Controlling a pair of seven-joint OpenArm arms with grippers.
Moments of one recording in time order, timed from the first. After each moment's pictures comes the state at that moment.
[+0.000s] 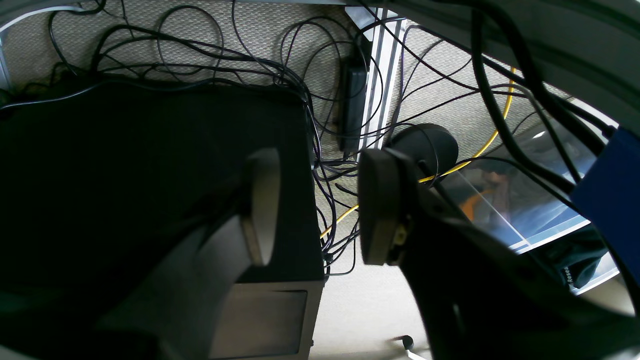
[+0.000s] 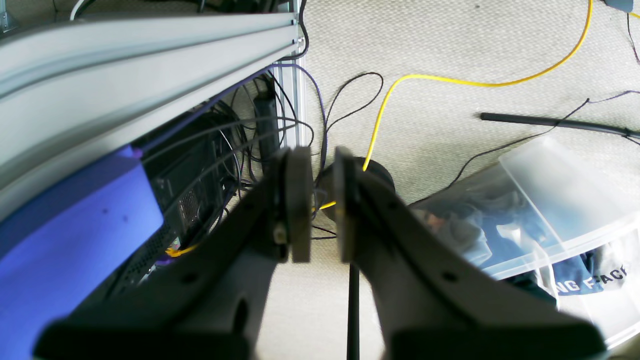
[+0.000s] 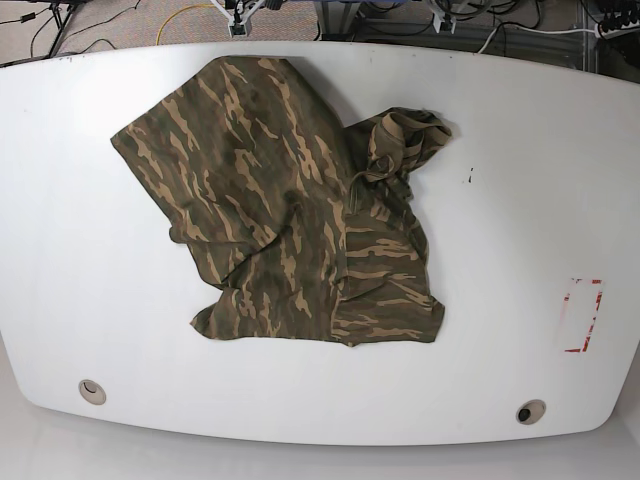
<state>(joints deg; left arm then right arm) 9.8 -3.6 -17.1 10.0 13.4 -11.8 -2.5 -17.2 0.9 10.2 25.3 -7.2 13.1 -0.3</state>
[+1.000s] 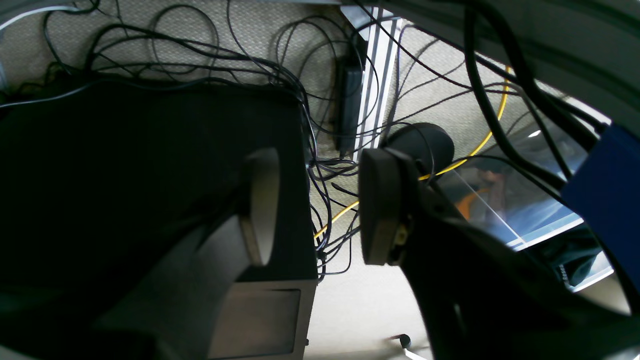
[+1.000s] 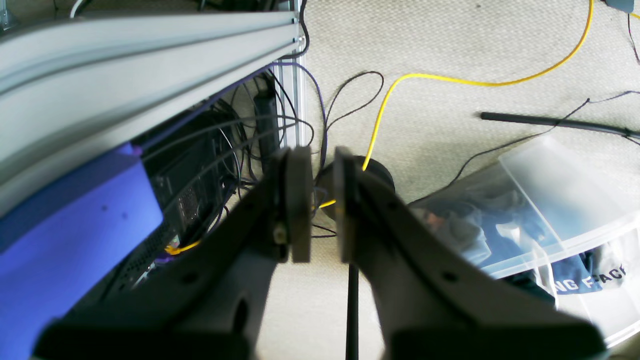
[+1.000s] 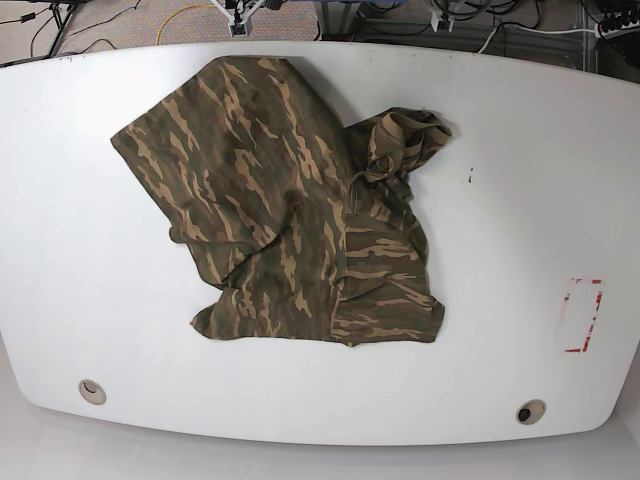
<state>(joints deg) 10.6 -3.1 -17.2 10.9 13.5 -11.8 -2.5 -17.3 0.9 10.2 25.4 -7.4 13.1 -0.6</state>
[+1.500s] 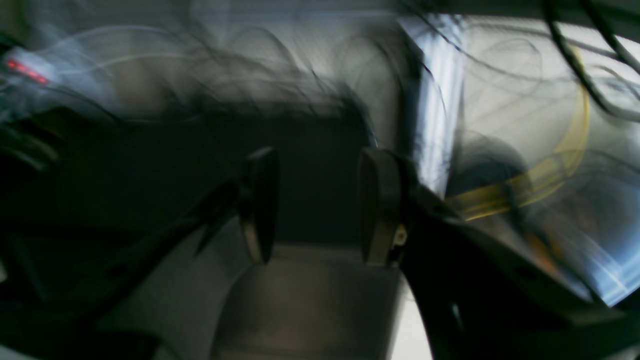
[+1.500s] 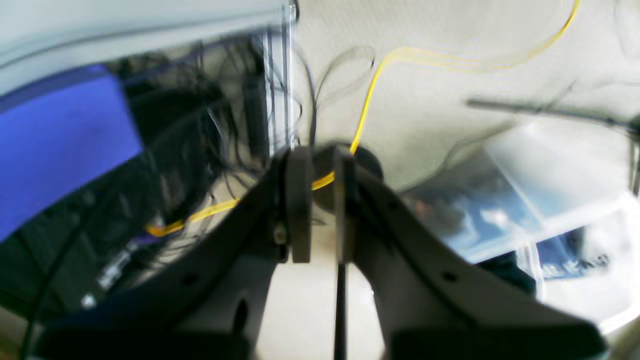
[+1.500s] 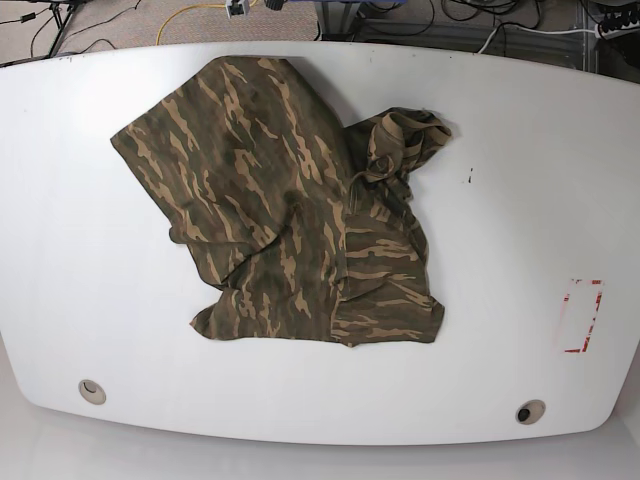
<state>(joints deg) 32.2 -3.4 -18.9 39.4 13.5 -10.9 -8.3 -26.5 0.3 9.8 36.1 -8.7 13.1 -1.4</state>
